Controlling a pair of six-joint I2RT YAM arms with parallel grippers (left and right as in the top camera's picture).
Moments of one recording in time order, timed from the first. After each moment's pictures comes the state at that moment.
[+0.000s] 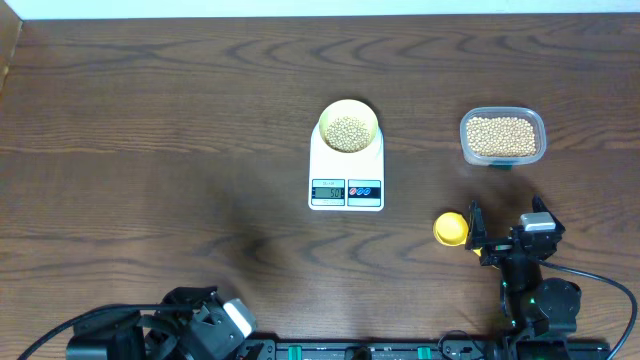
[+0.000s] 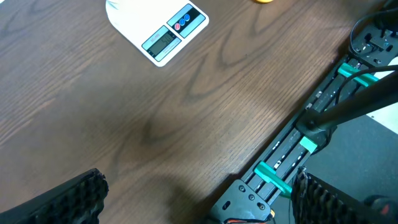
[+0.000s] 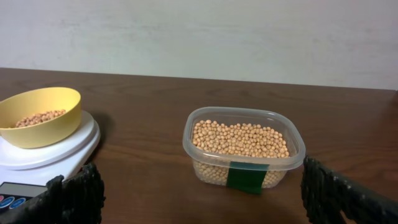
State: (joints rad) left arm -0.04 0.50 1.23 -1.69 0.46 0.72; right arm 0.02 0.02 0.01 -0.07 -0.05 -0.03
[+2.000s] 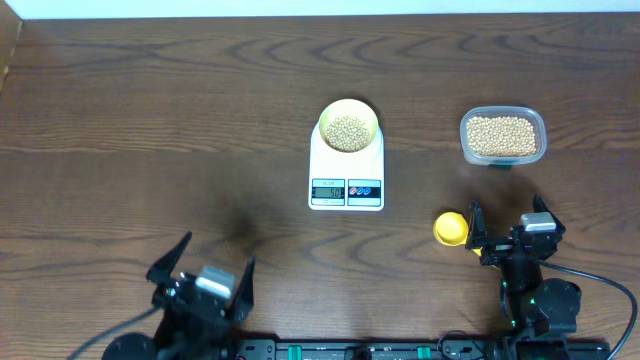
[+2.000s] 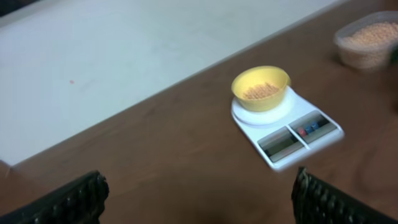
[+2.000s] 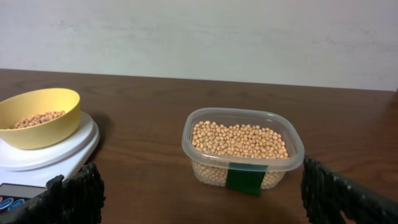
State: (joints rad) left arm -0.04 0.01 0.62 -0.83 0.26 0.37; right arm 0.02 0.01 0.01 -0.07 -0.04 -0.03
